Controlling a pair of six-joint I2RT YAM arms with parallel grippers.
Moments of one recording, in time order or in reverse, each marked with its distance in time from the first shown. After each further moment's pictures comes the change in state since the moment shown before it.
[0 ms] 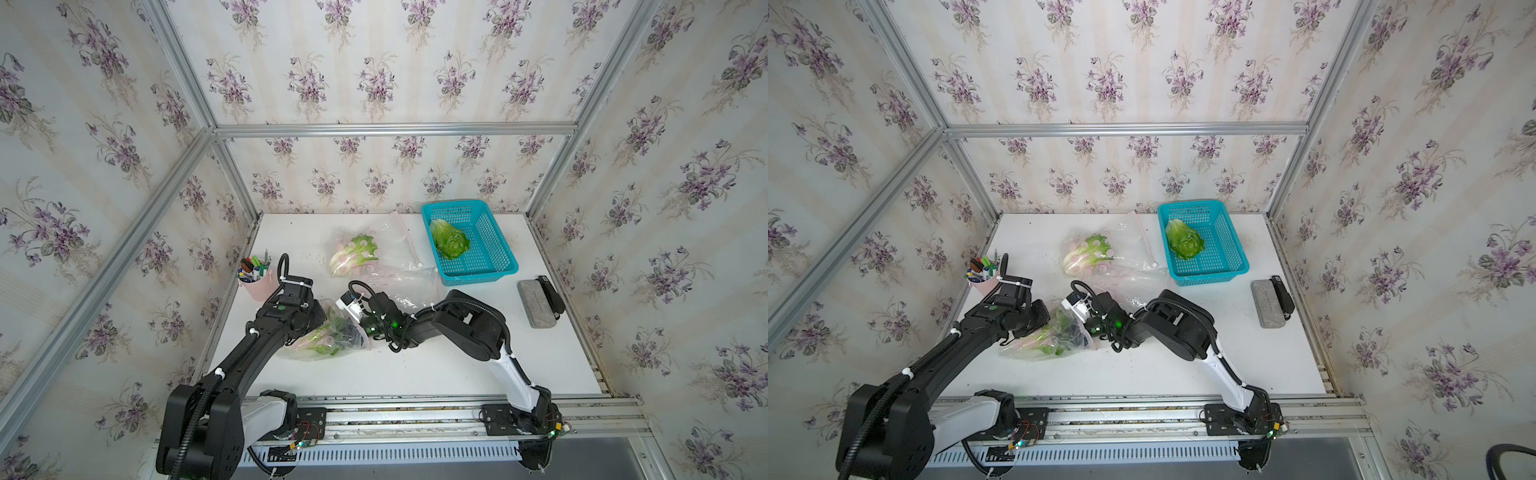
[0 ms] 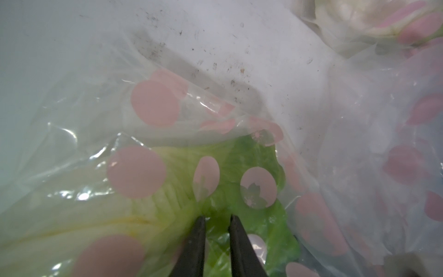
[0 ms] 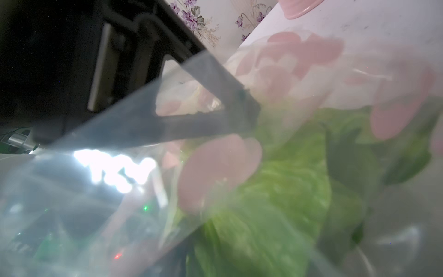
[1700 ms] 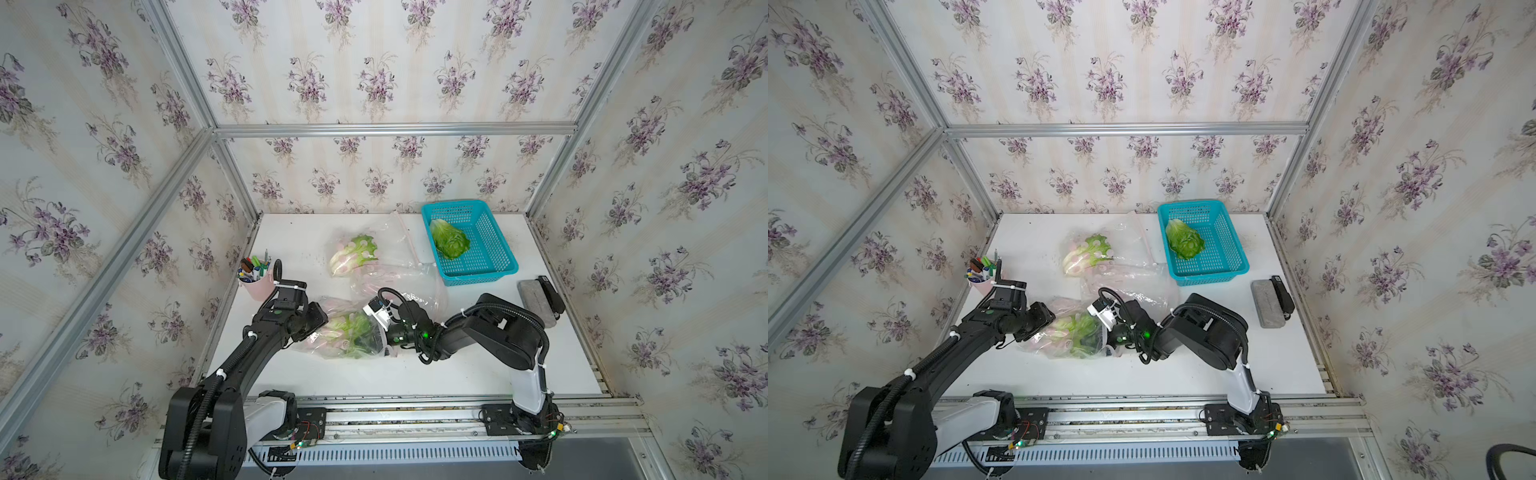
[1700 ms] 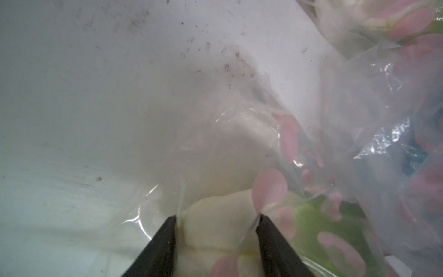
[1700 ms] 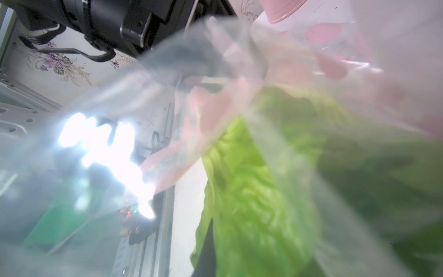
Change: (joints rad) left arm 0.057 0.000 -0.056 0.085 0.138 -0.015; right arm -0.044 -0.272 -0.397 0.094 0.052 -0.080
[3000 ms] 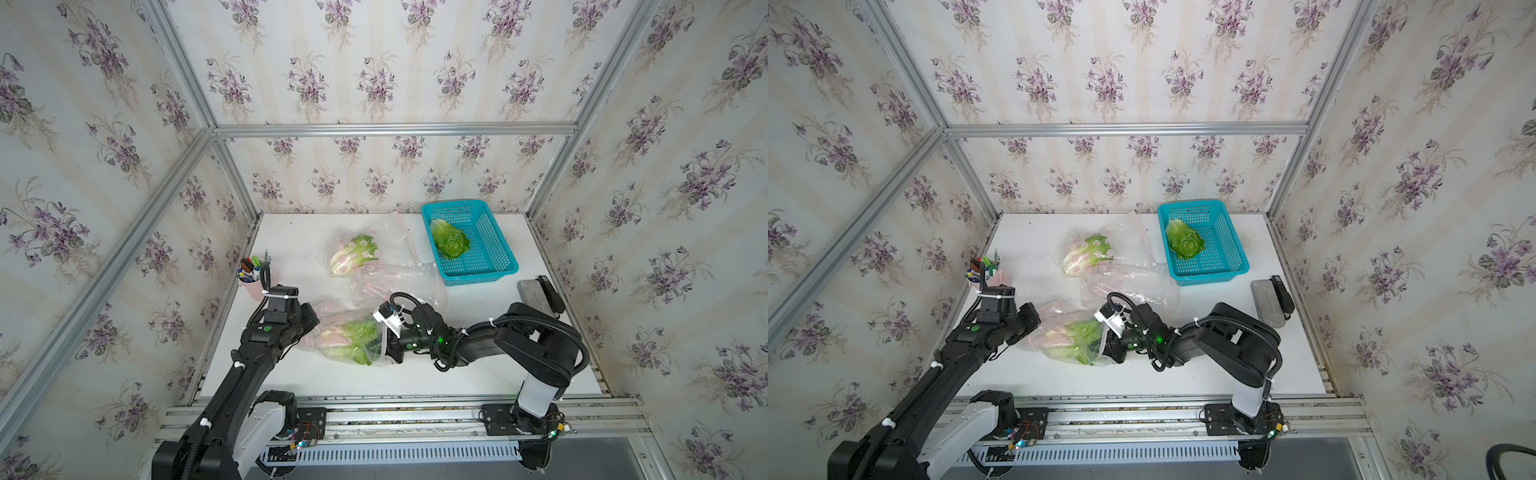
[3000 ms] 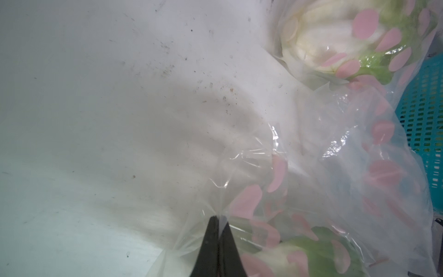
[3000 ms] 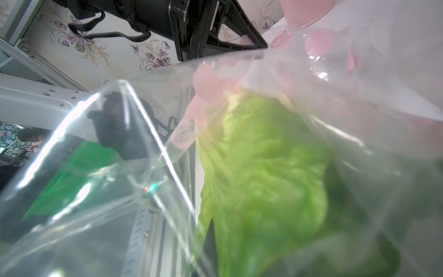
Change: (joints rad) left arm 0.030 -0.262 -0.046 -0.063 -0.120 0.005; right arm -0.008 -0.257 -0.179 -0.073 0.013 -0.112
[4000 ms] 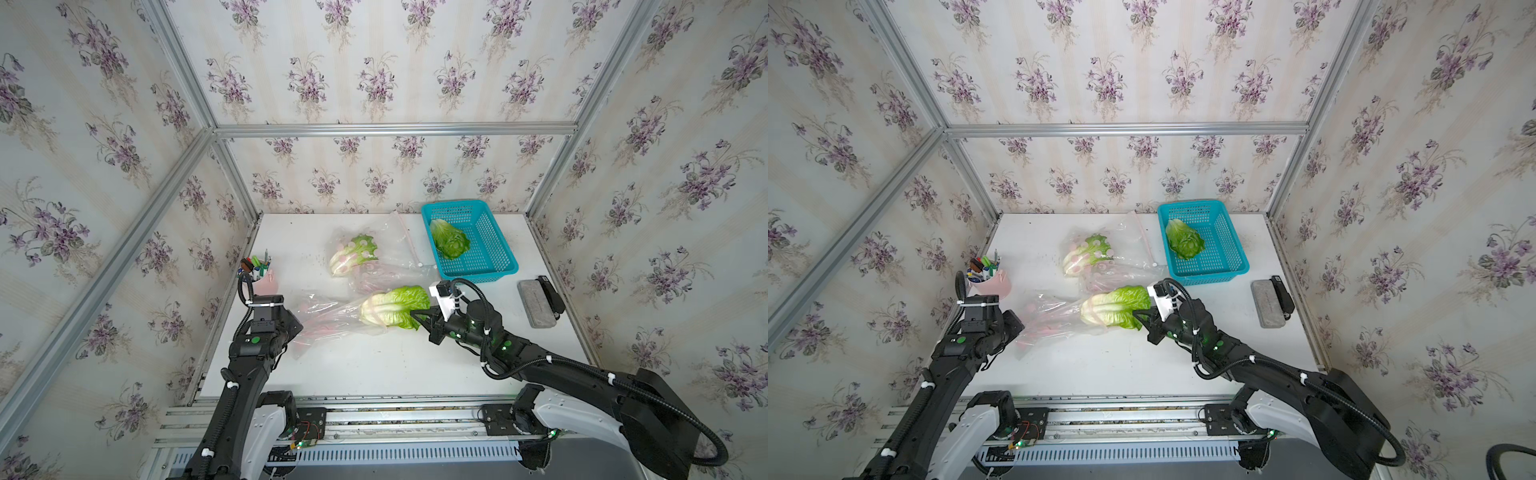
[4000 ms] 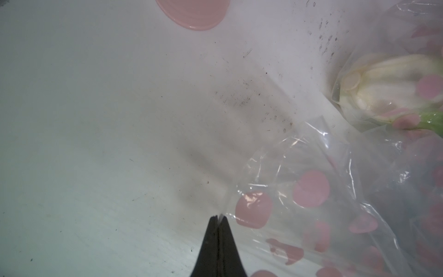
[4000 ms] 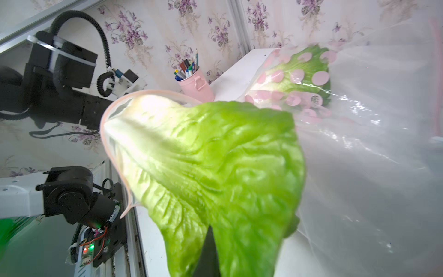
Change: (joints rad) left arm 0.135 -0.107 -0.016 -0.110 -0.124 0.021; right arm -0.206 -0.715 -0.172 -0.475 0.379 -0.071
